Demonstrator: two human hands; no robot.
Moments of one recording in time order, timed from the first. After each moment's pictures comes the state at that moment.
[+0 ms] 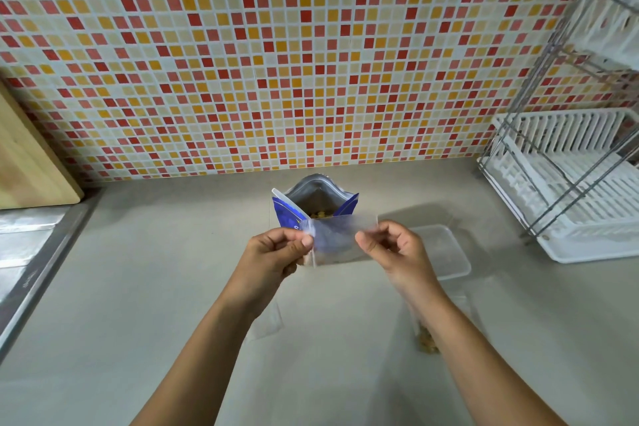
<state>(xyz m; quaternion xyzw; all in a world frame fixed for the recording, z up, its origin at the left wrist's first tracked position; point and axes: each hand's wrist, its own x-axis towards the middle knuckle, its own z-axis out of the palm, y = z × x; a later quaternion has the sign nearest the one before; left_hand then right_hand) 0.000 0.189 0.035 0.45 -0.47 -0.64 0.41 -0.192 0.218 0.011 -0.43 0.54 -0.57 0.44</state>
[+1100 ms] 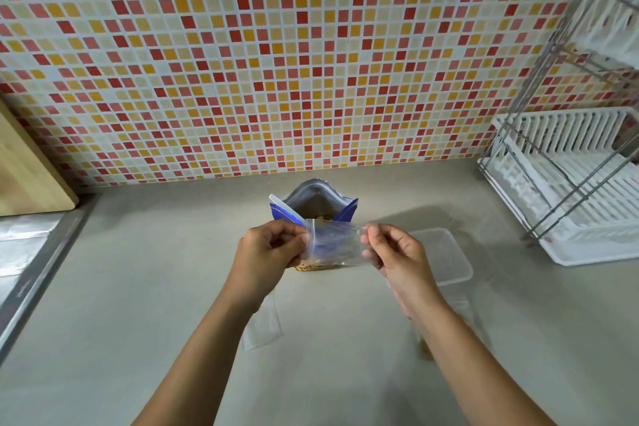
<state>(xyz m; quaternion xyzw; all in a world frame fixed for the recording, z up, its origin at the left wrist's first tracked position) -0.004 0.178 0.050 0.55 -0.55 -0.50 0.37 -0.187 0.209 0.012 -0.30 0.54 -0.61 0.49</state>
